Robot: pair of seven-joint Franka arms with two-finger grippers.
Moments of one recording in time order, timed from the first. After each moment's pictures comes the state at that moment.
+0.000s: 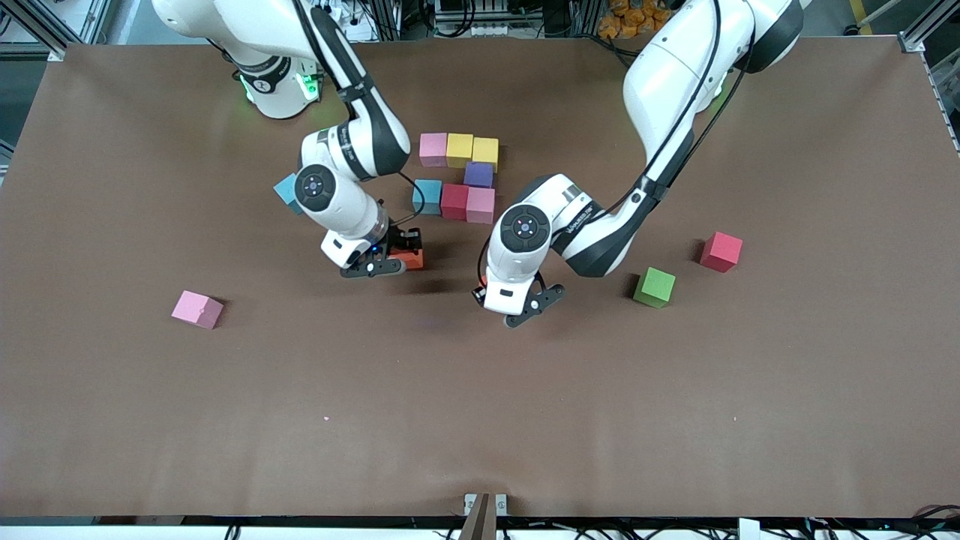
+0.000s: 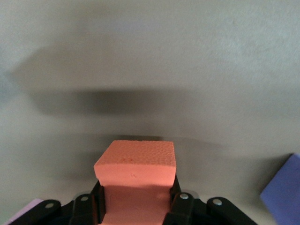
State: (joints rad) left arm -0.45 0.84 -0.34 -1.34 0.19 2.16 -1.36; right arm 0.91 0.41 -0.32 -2.09 0.57 2.45 0.19
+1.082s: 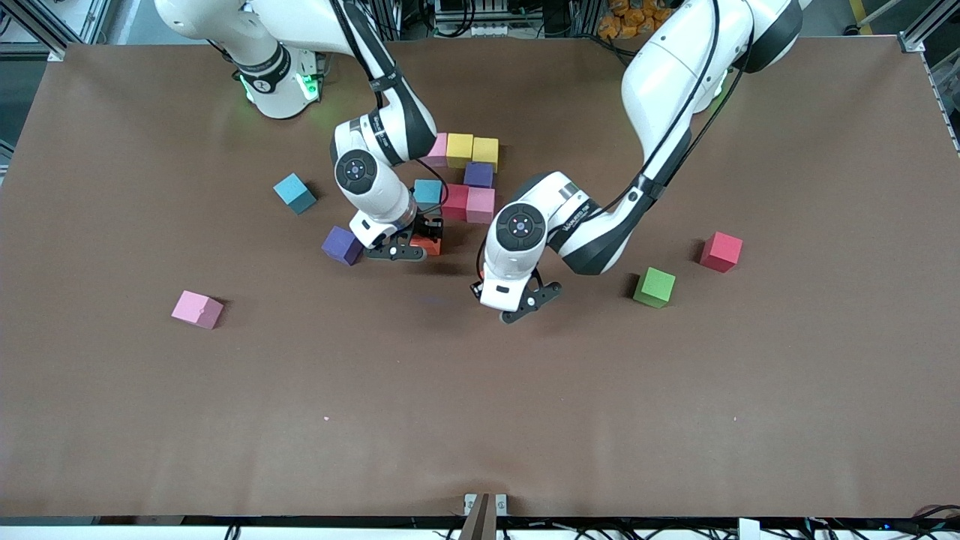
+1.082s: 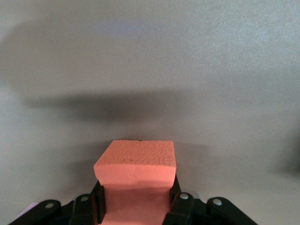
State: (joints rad) left arm -0.45 0.84 -0.35 -1.34 0.19 2.14 -1.34; right arm 1.01 0.45 -0.32 -2.12 0.57 2.51 0.35
